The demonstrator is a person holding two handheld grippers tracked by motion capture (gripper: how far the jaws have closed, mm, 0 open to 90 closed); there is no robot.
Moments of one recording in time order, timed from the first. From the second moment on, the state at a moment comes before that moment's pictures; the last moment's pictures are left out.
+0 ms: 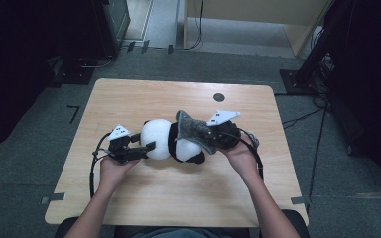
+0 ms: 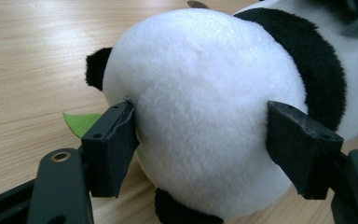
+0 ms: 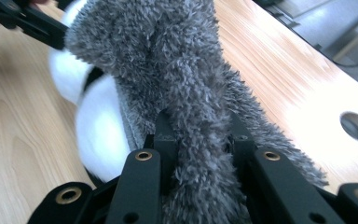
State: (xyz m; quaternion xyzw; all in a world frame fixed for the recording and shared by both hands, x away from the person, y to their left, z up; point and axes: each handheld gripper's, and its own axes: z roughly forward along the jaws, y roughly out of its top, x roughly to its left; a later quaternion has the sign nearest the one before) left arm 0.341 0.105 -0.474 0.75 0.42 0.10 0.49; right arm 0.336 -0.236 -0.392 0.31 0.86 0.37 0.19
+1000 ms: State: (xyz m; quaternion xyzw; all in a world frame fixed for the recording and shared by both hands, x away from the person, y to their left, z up) left arm 0.341 0.103 -0.475 0.76 0.42 0.09 0.49; right arm 0.347 -0.240 -0.418 0.33 0.86 0.33 0.20
